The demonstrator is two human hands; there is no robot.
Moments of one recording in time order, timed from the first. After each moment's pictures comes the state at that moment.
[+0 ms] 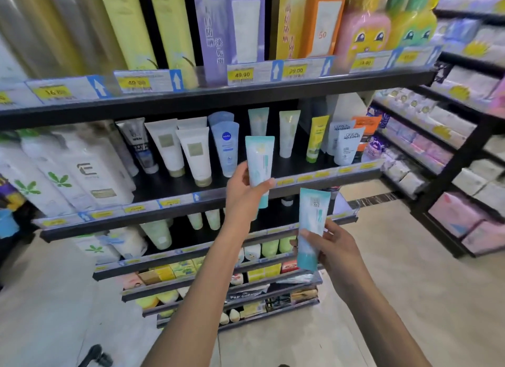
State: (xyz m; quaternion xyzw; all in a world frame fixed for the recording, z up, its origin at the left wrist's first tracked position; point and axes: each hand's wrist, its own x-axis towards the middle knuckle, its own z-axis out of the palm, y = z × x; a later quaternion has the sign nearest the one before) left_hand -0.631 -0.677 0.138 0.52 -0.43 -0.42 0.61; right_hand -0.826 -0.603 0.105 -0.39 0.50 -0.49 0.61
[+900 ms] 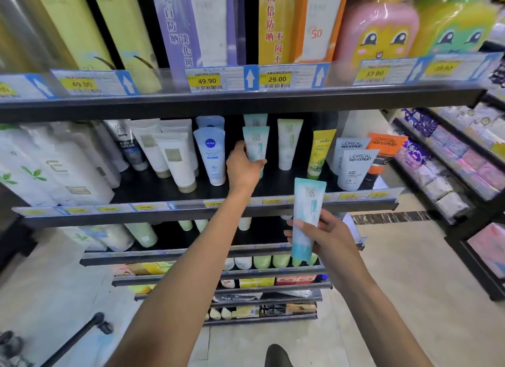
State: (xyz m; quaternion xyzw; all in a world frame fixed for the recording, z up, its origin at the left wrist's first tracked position) left_hand -0.655 -0.836 0.127 0.72 -0.43 -0.19 0.52; right_hand -0.875 -0.720 0.118 -0.46 0.43 -0.42 0.65
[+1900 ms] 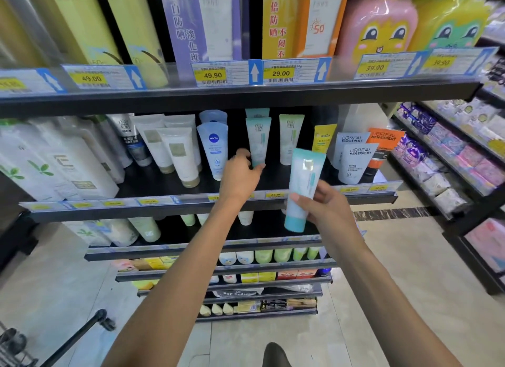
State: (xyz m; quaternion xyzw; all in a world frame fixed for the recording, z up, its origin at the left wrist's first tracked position) left_hand -0.645 -0.792 0.126 0.73 -0.53 -0.14 0.41; right_hand -0.857 -0.734 0.147 -0.50 0.42 -0.44 0.62
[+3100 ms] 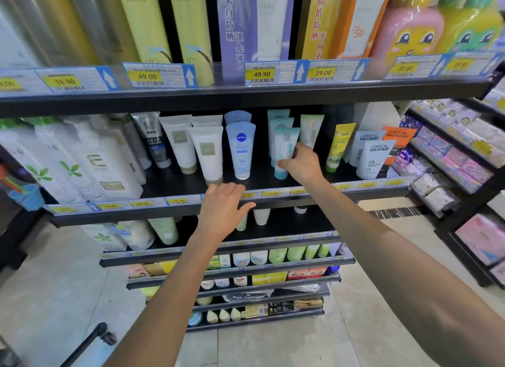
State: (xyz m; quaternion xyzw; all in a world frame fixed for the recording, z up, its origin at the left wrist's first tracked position) left_hand -0.550 -0.704 0.080 0.69 -0.70 0.11 0.16; right_hand -0.741 -0.832 0.143 -0.67 0.57 -0.34 0.33
